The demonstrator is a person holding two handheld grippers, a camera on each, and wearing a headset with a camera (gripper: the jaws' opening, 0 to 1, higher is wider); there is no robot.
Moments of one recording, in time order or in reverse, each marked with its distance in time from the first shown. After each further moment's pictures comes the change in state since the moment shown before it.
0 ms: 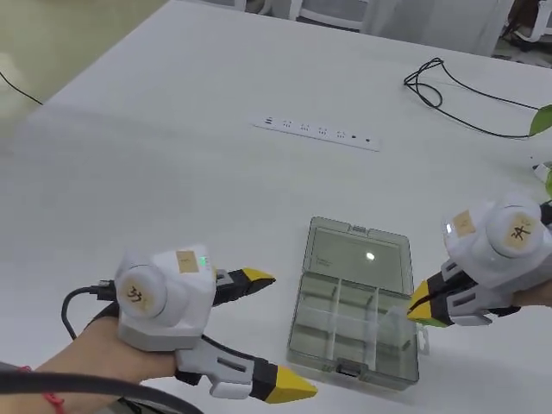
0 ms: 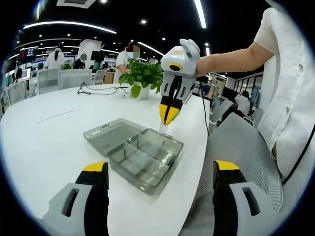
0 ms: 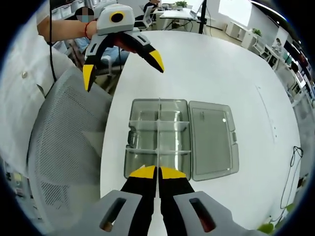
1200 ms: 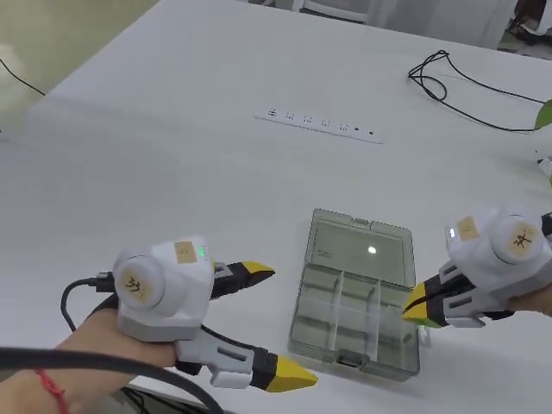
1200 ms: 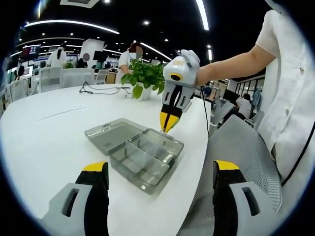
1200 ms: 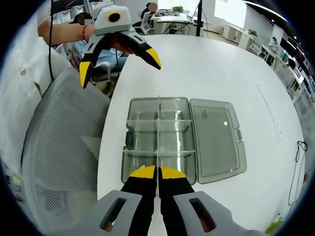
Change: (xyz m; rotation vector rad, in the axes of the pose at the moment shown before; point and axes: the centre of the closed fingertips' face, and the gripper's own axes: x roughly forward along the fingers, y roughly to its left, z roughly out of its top) left arm -0.003 0.000 -0.001 -0.020 -0.013 0.012; right arm 0.018 0.003 -0.005 0.033 -0.075 0.005
